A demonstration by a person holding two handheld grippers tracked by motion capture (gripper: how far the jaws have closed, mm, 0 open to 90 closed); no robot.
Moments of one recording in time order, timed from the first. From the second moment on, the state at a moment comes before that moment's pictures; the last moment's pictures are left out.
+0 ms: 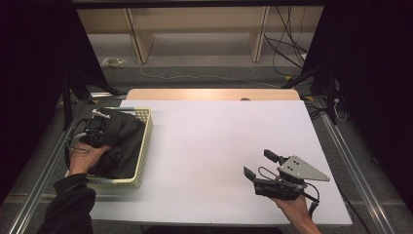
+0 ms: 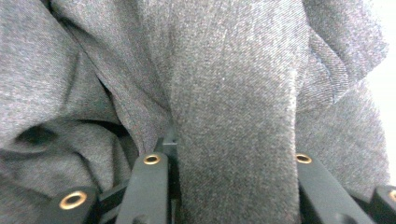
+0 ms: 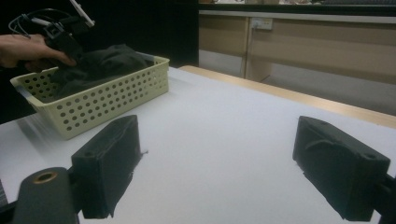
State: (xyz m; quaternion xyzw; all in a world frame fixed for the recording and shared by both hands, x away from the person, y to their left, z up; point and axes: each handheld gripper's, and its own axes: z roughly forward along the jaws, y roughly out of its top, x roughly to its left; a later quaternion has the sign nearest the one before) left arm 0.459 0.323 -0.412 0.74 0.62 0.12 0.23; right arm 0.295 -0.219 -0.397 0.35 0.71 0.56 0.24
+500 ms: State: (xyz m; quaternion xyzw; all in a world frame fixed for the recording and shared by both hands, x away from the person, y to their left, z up) left arm 0.446 0.335 -0.374 0.71 0.61 0.13 0.32; right arm 0.295 -0.219 -0.397 0.35 0.71 0.56 0.24
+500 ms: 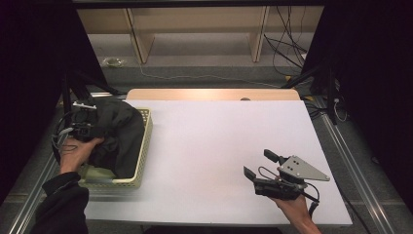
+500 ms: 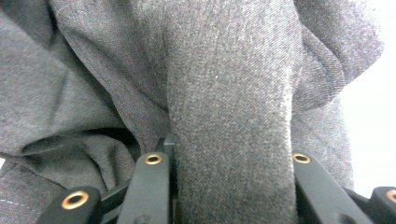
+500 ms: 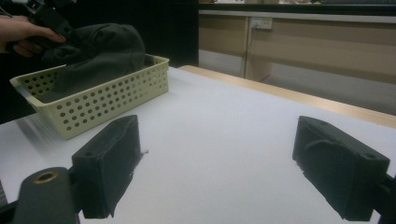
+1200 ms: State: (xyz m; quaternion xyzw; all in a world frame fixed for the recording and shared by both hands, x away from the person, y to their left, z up) left arm 0.434 0.334 -0.340 0.70 0.57 0.14 0.40; right arm 0.295 -0.219 -0.397 0.35 0.71 0.56 0.24
